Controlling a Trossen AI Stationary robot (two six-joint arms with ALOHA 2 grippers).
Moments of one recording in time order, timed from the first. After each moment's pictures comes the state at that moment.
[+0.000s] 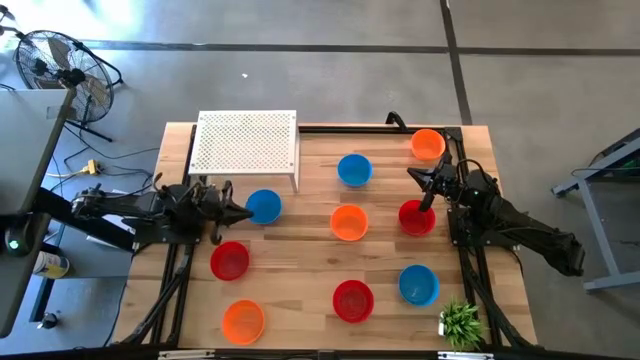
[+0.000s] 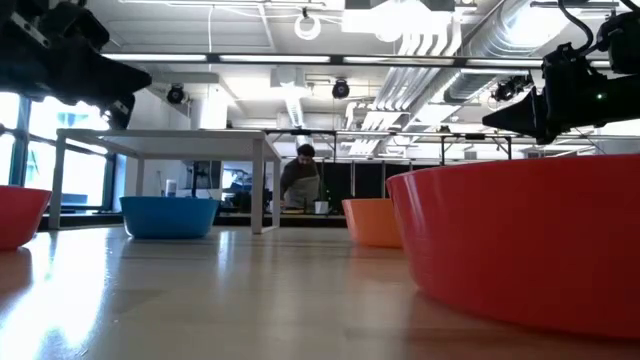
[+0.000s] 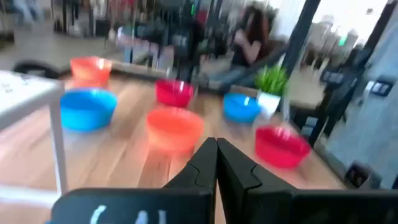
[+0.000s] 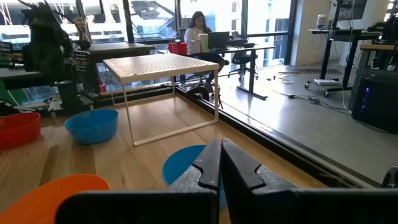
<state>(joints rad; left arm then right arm) -0.09 0.05 0.08 -0.03 -0.05 -0.22 -0.55 0.06 0.01 0.03 -0.06 0.04</state>
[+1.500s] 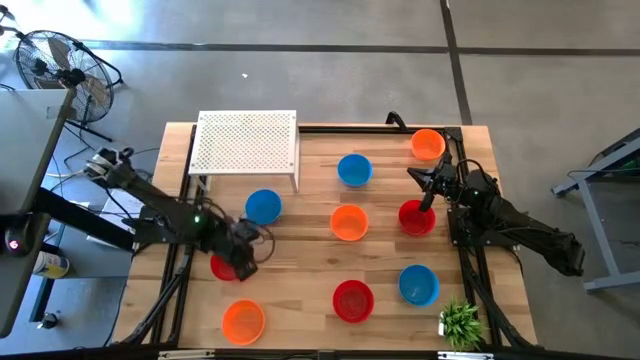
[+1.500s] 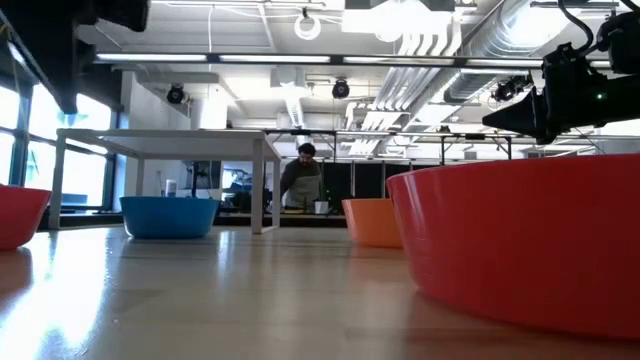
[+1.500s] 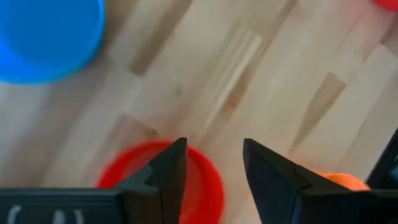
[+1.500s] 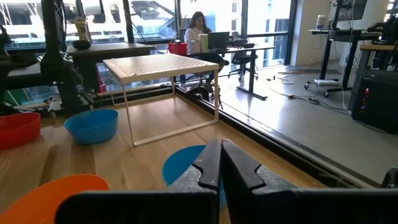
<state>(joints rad) -0.54 1.26 0.99 -0.95 -0.17 -1.15 -0.55 0.06 0.01 0.03 -0.06 0.04</state>
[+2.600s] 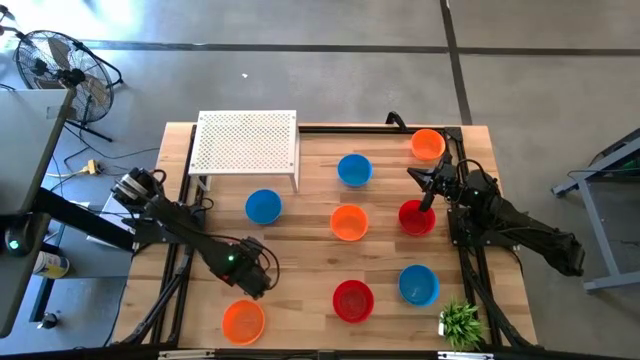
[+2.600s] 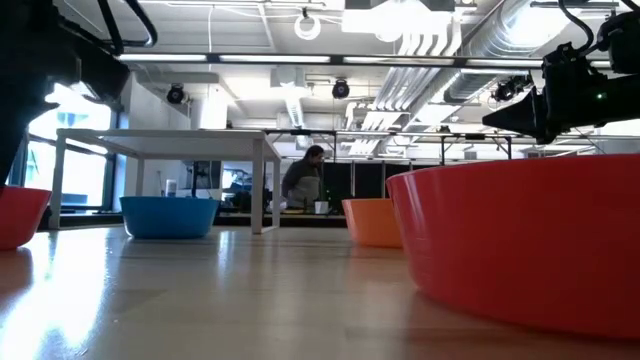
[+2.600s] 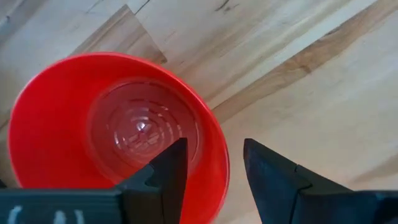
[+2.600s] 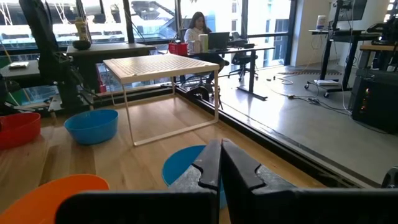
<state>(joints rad) -0.62 1.63 1.03 -0.97 -0.08 -1.56 -0.55 0.06 0.01 0.03 -0.06 0.04</state>
